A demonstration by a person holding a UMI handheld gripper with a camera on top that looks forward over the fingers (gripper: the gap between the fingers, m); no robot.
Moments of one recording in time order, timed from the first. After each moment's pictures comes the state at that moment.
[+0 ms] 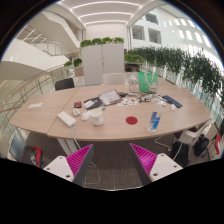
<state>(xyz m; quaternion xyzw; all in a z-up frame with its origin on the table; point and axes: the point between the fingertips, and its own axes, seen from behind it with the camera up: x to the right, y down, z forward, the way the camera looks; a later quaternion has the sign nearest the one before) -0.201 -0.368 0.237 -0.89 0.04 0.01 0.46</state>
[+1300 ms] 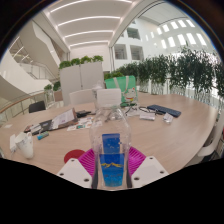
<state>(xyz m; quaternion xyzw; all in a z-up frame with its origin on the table) 0.086 -0.039 0.062 -0.81 0.11 -0.02 0.58</state>
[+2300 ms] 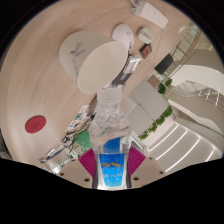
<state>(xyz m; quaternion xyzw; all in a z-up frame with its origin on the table) -0.168 0.083 0.199 -0.37 -0.66 -0.63 0.16</state>
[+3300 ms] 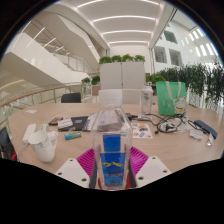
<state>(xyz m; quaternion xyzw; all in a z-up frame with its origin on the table) -0.060 0.069 0.074 -0.80 -0.08 0.09 0.59</state>
